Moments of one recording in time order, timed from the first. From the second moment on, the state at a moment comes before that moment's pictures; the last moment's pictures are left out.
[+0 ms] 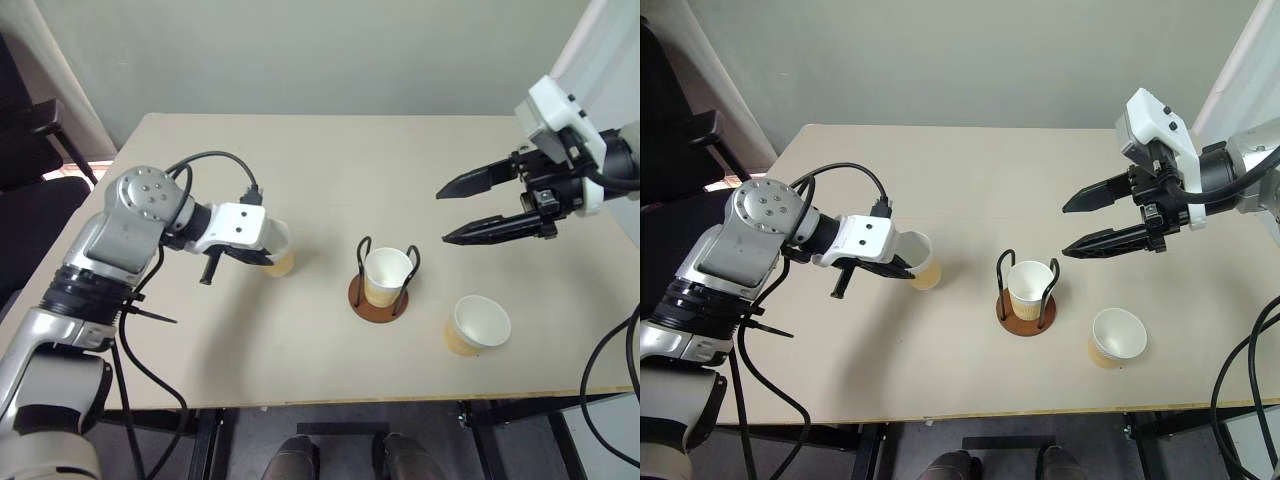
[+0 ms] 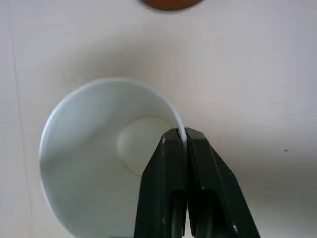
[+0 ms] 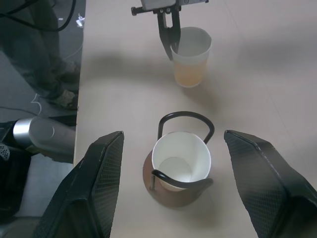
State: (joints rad) left arm -0.92 0.92 -0.30 0.24 -0.02 0.06 -1.54; right arm -1.07 -1.08 0.13 -0.20 0.57 0.94 1.45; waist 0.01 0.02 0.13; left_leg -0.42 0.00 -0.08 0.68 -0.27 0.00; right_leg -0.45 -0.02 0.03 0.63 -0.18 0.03
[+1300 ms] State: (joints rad) left arm -1.53 0.60 -0.88 0.55 -0.58 -0.01 -1.58; right arm -0.75 -1.33 -0.20 -0.43 0.76 1.08 1.28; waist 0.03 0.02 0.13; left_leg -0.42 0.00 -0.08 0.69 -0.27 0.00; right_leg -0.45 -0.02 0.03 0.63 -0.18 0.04
